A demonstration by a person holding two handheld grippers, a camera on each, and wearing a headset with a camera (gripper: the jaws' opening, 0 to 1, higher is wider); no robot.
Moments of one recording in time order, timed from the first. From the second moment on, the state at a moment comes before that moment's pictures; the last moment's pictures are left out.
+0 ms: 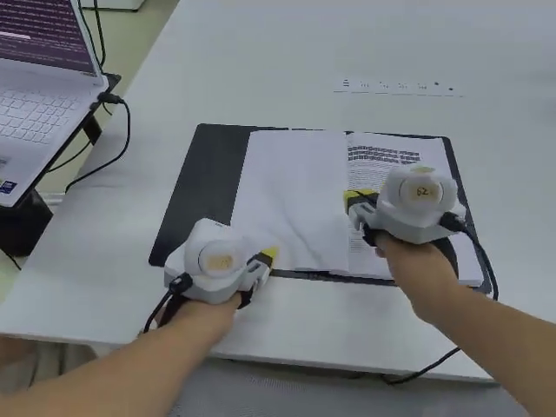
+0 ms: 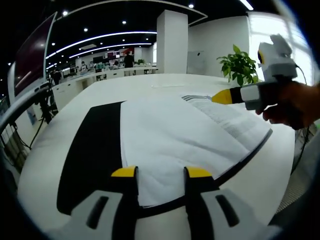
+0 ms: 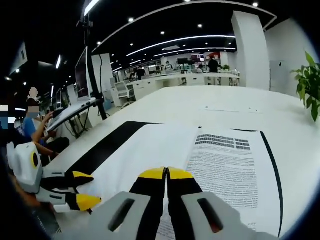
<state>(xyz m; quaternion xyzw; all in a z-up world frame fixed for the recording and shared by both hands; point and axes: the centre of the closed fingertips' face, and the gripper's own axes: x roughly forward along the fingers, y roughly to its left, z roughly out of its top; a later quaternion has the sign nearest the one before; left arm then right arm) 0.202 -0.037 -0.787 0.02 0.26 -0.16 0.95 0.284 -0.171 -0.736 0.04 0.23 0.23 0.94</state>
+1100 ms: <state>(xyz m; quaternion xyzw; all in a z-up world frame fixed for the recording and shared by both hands) 0.208 -0.040 -0.792 0.02 0.25 -0.16 0.96 0.400 -0.168 -0.783 0.08 0.22 0.21 0.95</state>
